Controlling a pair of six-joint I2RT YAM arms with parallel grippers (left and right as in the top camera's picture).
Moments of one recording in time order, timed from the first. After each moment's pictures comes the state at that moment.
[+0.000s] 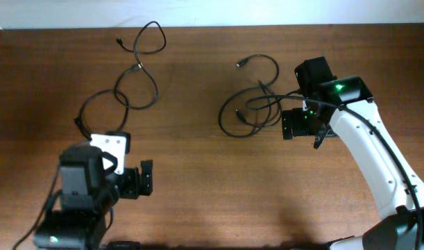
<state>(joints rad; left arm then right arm) -0.03 0.72 0.94 -1.04 0.09 0.00 0.24 1.61 1.44 -1.27 0.14 0.24</state>
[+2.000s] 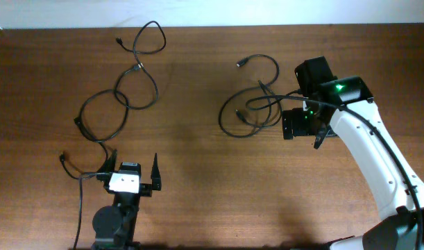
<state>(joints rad) -0.04 0.01 0.01 -0.08 0.02 0.11 0.24 1.61 1.44 -1.27 0.15 0.24</state>
